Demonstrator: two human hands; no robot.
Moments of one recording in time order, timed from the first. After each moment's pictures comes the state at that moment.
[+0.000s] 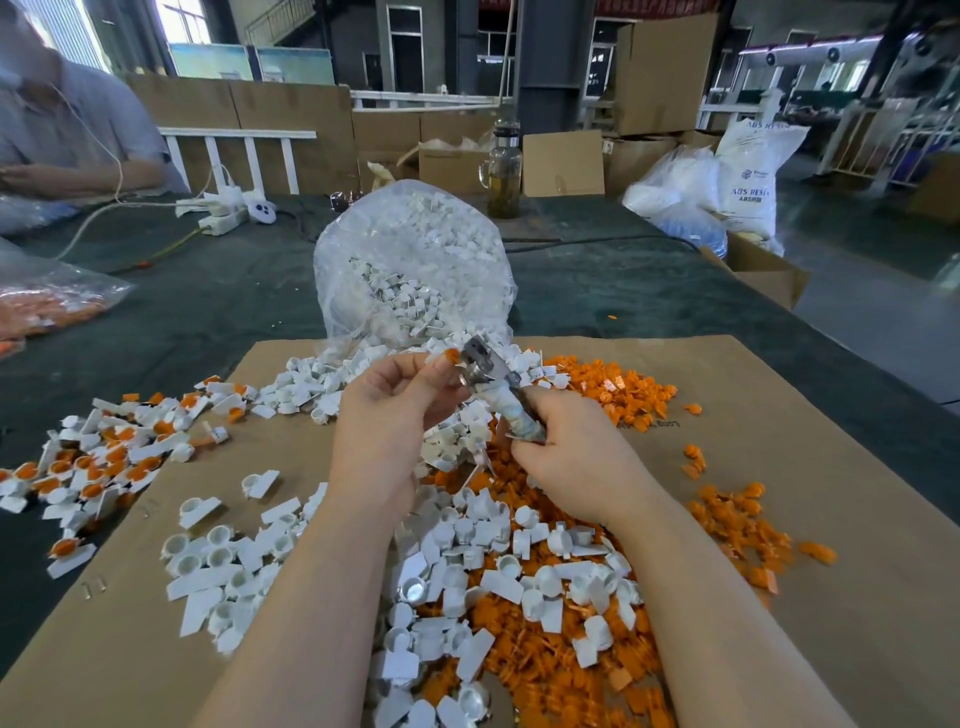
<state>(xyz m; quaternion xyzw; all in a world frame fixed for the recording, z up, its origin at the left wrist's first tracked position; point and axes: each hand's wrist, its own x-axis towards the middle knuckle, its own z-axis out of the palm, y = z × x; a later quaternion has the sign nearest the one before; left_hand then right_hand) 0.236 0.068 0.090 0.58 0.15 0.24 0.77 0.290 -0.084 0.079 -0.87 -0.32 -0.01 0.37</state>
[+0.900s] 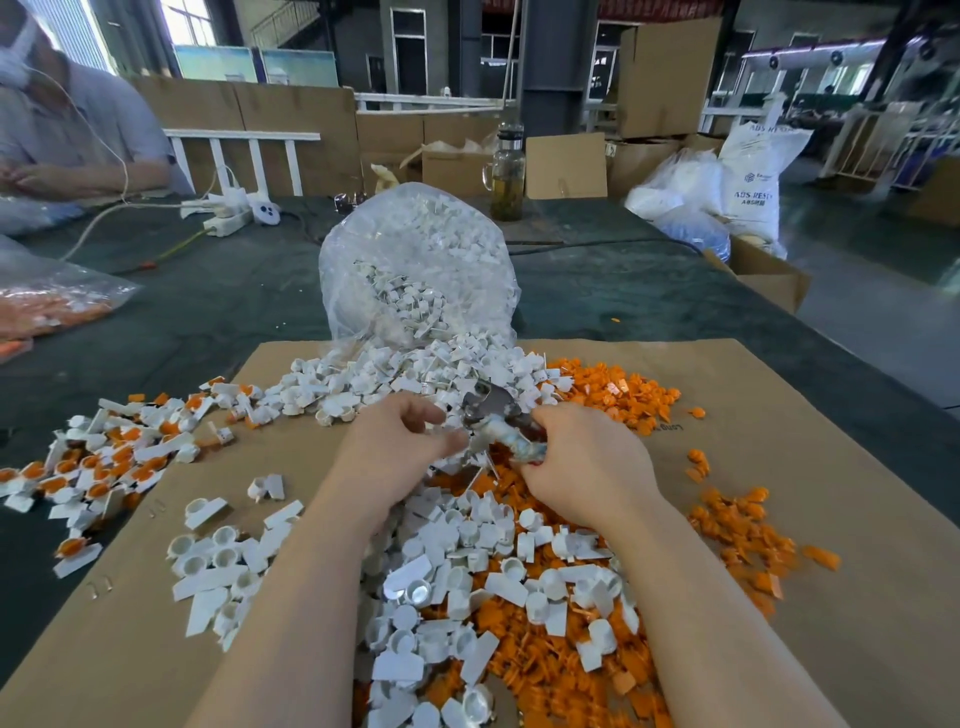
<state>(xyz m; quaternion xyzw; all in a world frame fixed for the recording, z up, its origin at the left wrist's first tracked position) 0.234 0.092 0.077 0.83 0.21 0.08 0.50 0.301 -0.080 0.061 -0.96 -0.23 -0.09 0.14</state>
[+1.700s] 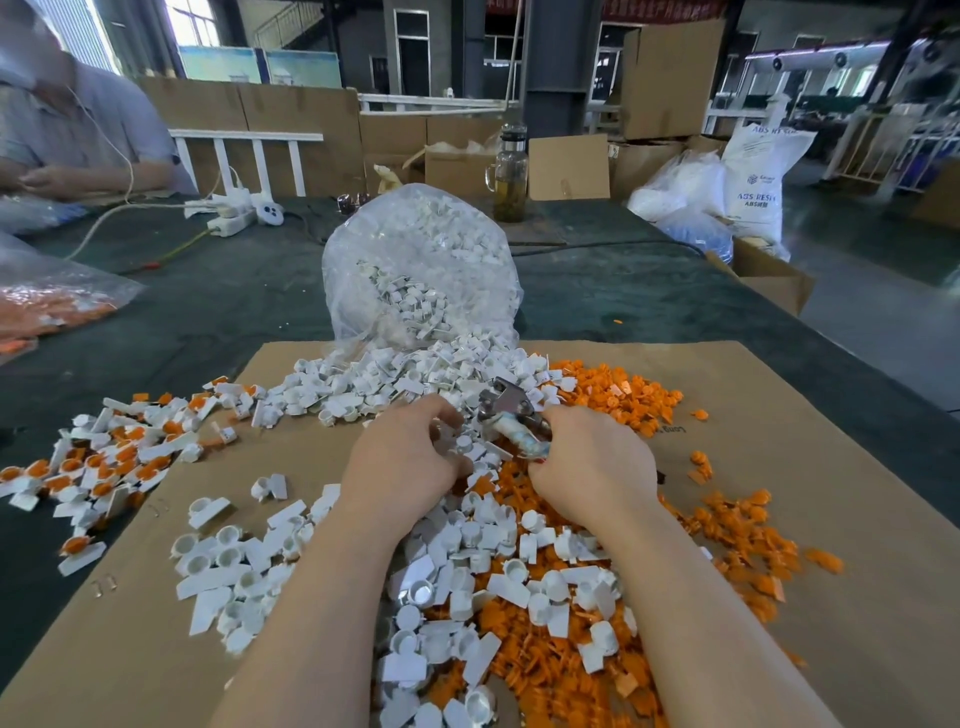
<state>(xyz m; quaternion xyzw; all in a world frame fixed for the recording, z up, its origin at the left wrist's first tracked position) 0.235 0.084 0.070 0.93 0.15 0.10 0.32 0.301 -0.077 0.060 -0.97 -0.17 -0.09 0.13</state>
